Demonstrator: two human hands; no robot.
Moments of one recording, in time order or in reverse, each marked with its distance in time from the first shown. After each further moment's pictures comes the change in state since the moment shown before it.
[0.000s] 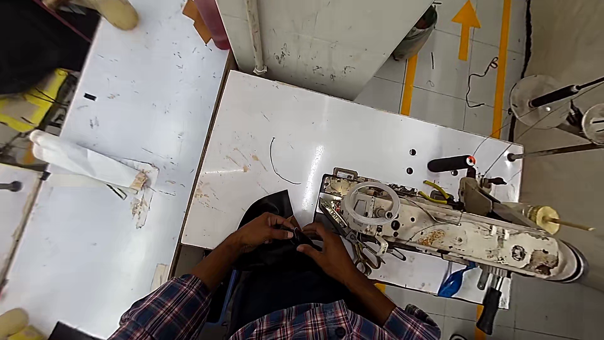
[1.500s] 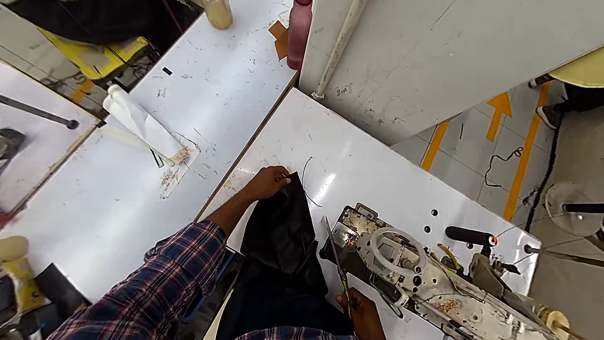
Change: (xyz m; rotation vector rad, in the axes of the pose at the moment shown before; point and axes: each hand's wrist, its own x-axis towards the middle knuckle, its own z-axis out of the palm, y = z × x) left_hand 0.015 0.052 -0.117 0.518 0.595 0.214; right_hand -0.068 0.093 -0.042 -0.134 -0.030 0.358
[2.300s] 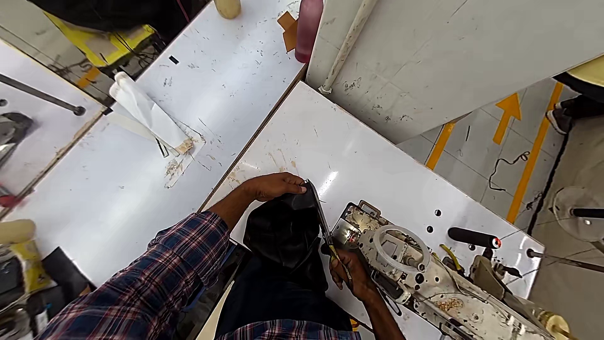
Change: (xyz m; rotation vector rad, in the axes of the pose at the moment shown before) left_hand -0.024 0.032 0.001 -0.577 -0.517 -0.010; right_hand 0.064 -0.089 -0.011 0.493 -0.452 -0.328
